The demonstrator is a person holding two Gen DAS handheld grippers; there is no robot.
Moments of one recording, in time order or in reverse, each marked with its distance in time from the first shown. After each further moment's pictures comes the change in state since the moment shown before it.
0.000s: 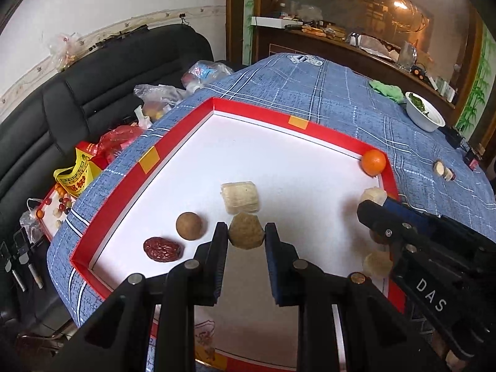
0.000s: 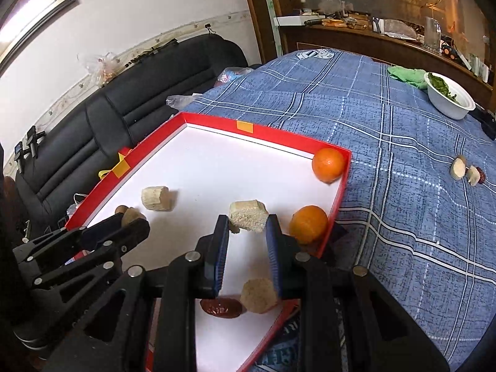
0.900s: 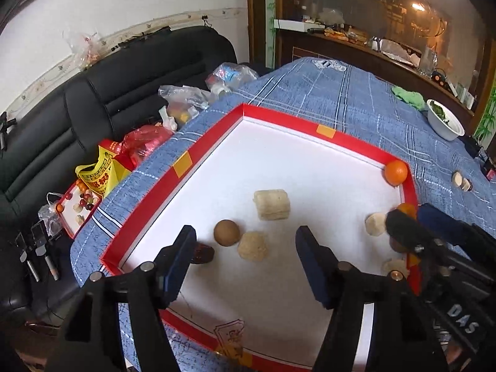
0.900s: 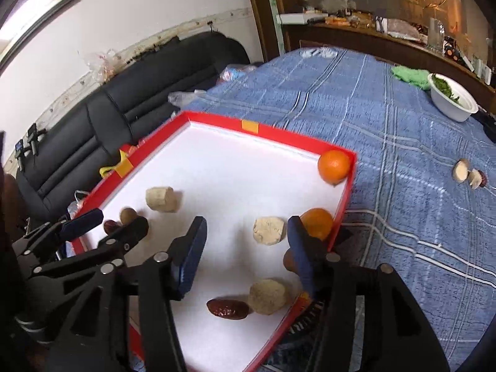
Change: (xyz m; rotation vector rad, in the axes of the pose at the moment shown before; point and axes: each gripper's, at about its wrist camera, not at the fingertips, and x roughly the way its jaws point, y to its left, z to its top) left arm -0.011 0.010 0.005 -0.033 -0.015 0.103; right arm -0.008 0.003 0.004 -0.005 -0.002 0.007
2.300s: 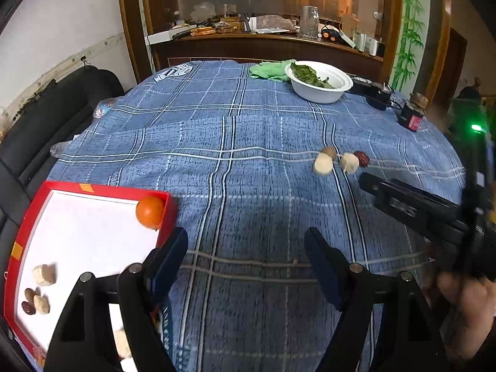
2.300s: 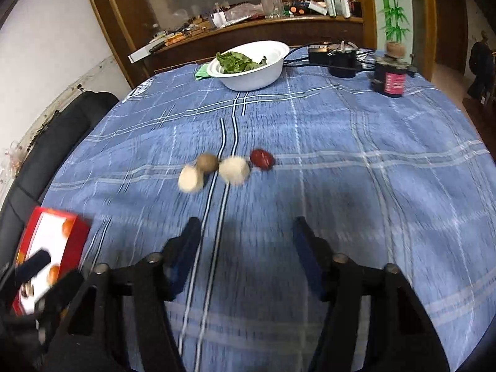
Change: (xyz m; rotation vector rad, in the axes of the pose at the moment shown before) left arm 0.002 -0.241 0.016 0.301 -0.008 -0.274; right arm -0.049 -0.280 -0.005 0.394 -0.058 -0.316
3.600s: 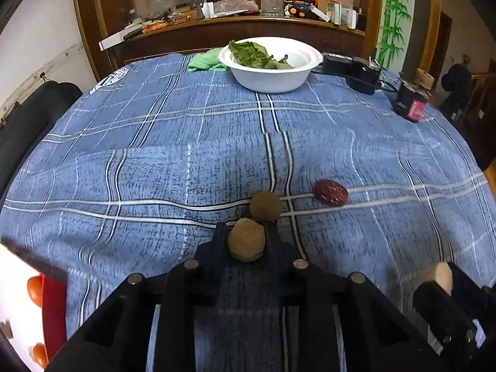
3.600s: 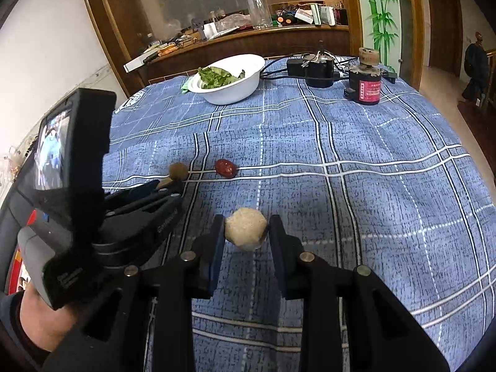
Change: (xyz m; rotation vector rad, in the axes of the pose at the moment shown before) left arm 0.092 -0.084 0.044 0.101 0.053 -0.050; right arm -0.033 -0.034 -0.006 -0.002 -0.043 -0.017
